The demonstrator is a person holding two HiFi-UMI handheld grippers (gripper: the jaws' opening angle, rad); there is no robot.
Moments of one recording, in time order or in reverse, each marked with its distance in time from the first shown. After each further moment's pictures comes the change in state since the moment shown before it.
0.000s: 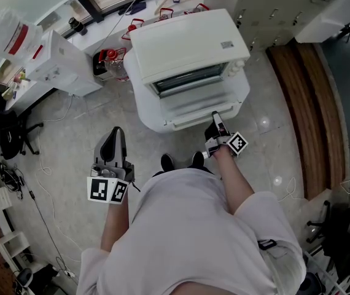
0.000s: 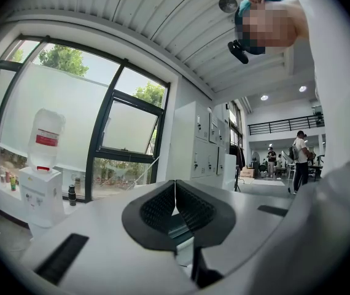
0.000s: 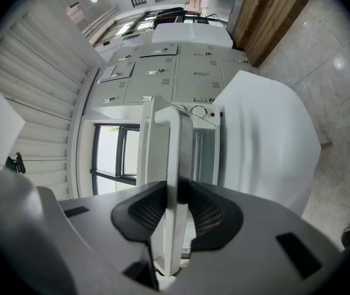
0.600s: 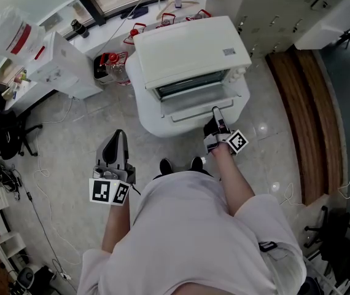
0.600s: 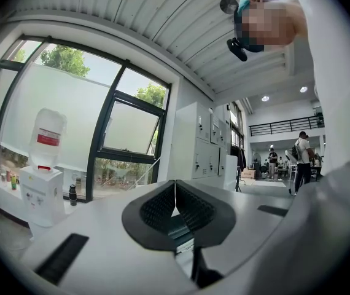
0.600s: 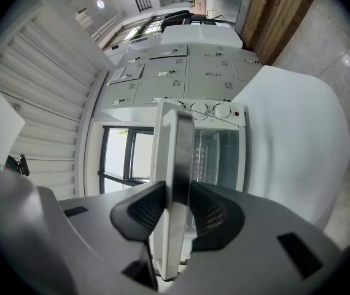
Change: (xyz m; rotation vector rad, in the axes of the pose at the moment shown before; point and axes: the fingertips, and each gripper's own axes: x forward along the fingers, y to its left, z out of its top) left arm 0.001 0.005 -0.002 -0.004 -0.011 0.007; right arm 0.036 0.045 0.012 -0.030 -0.038 0.089
